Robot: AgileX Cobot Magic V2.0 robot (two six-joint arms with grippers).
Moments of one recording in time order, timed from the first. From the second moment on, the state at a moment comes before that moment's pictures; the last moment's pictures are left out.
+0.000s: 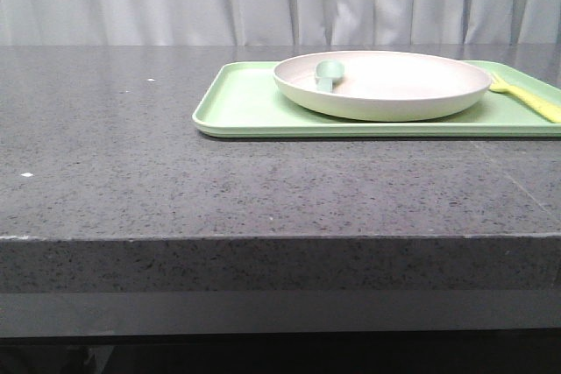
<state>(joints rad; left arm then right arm) -0.45 0.64 -0.70 -0.04 0.68 0.06 0.18 0.76 -1.03 0.10 1.19 -0.03</state>
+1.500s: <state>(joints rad) -0.45 0.64 -0.70 -0.04 0.68 0.05 0.18 0.45 -0.82 0.06 1.12 0.06</state>
